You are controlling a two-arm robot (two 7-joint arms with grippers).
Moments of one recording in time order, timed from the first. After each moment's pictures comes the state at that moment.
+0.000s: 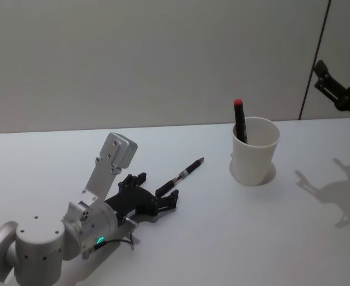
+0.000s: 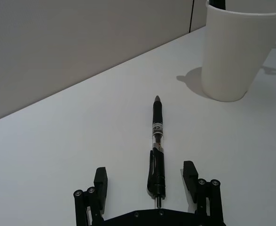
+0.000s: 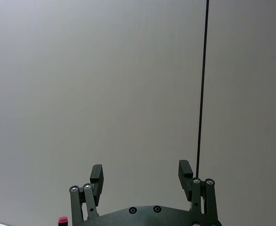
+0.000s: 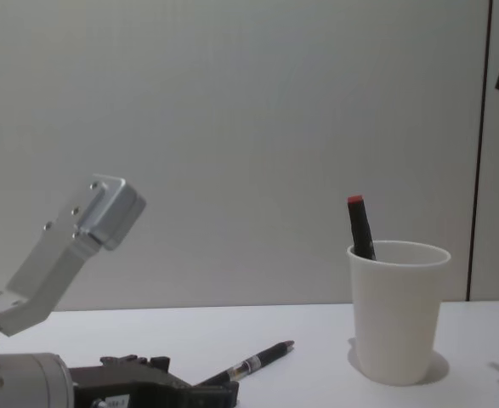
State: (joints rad) left arm -0.20 0.36 0.35 -1.49 -0.28 0.34 -0.34; right arm 0.13 0.31 -0.08 -1.64 0.35 -0.22 0.29
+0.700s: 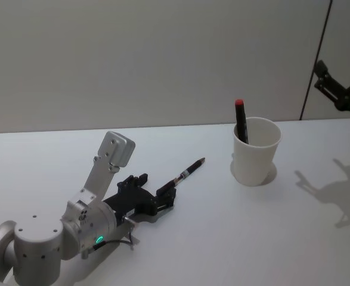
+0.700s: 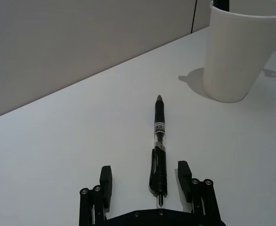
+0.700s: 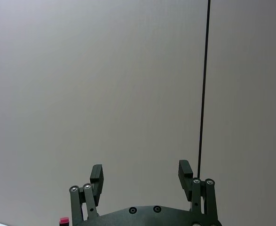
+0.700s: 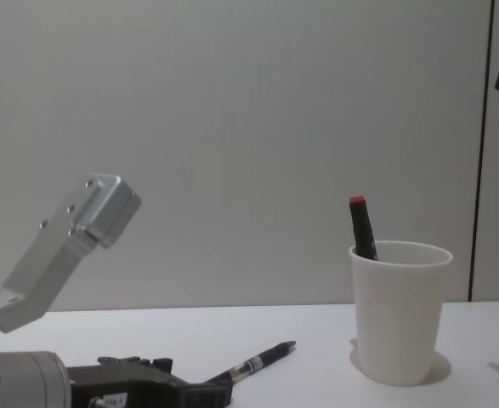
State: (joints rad) left arm -0.20 0.36 0.35 -1.49 -0.29 0.36 -0.34; right arm 0.13 0.31 -0.08 -1.64 0.35 -0.22 0.29
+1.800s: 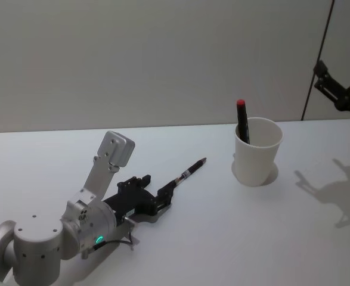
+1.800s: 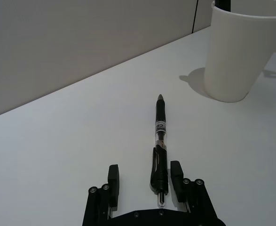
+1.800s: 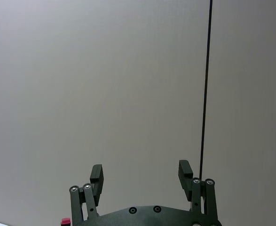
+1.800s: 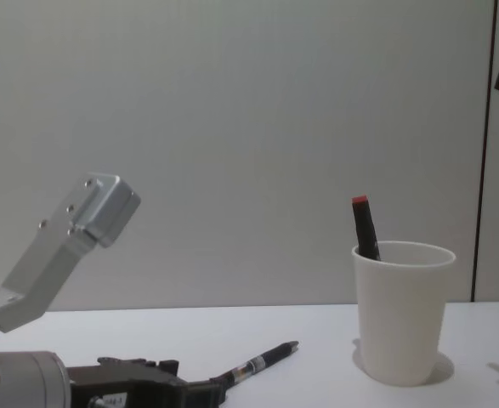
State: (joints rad) left arm -0.20 0.36 0.35 -1.49 -0.30 0.36 -0.34; right arm 0.13 0.31 -0.08 -1.64 0.35 -0.22 0.29
